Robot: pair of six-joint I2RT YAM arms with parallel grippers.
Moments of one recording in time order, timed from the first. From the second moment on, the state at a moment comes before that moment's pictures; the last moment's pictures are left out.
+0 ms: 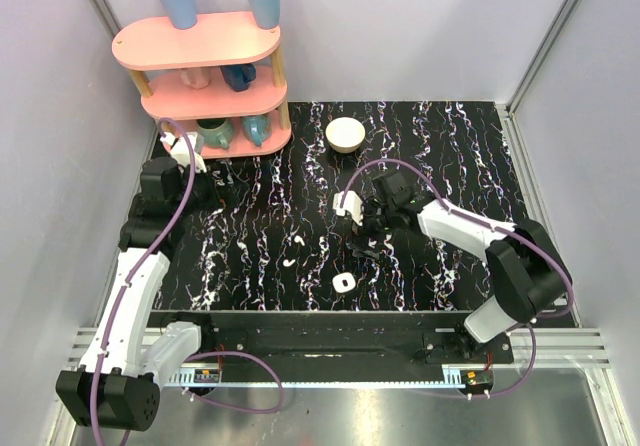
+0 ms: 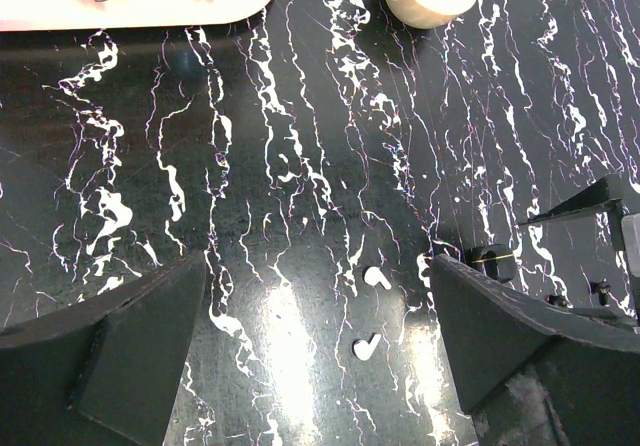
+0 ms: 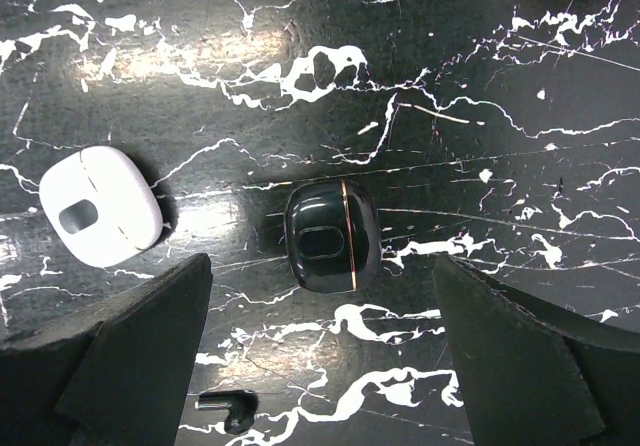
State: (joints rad) left arm -0.07 0.91 0.93 -0.48 0.28 -0.24; right arm 0.58 1.55 0.92 -0.33 -0.53 -0.70
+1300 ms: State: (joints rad) left arm -0.07 0.90 0.93 -0.48 0.25 -0.23; right arm 0.58 1.81 1.11 -0.52 -0.46 -0.83
